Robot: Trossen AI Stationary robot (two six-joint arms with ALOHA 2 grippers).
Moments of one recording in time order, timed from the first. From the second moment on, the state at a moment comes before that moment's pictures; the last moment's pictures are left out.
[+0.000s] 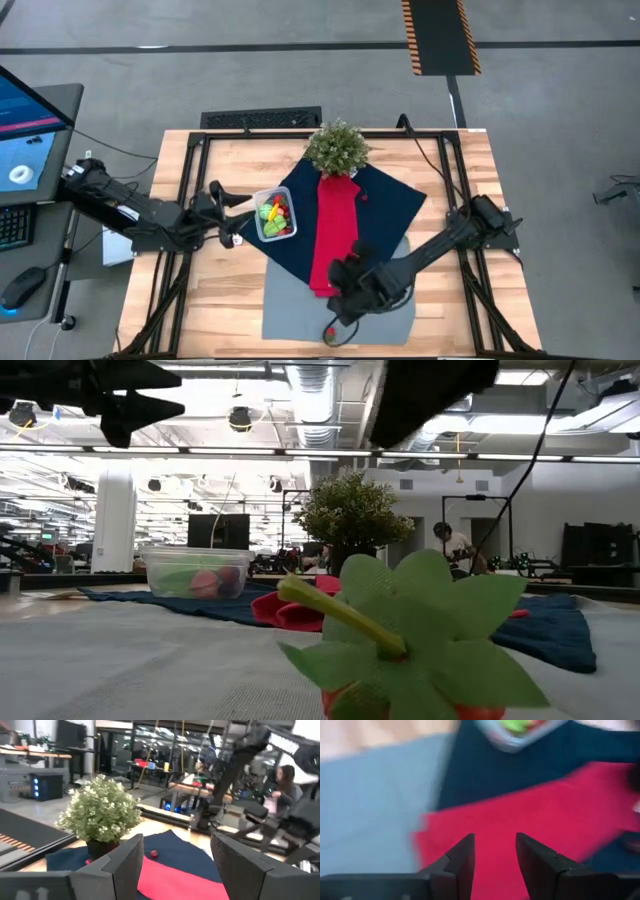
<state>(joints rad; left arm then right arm) -0.45 0.52 0.19 0.44 -0.77 -0.14 0.56 1.99 1.66 -0.96 0.63 0.81</state>
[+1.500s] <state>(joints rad) -0.21 0.84 0.19 0.64 -0.29 -0.20 0.32 1.62 1.06 -0.14 0.55 0.37</state>
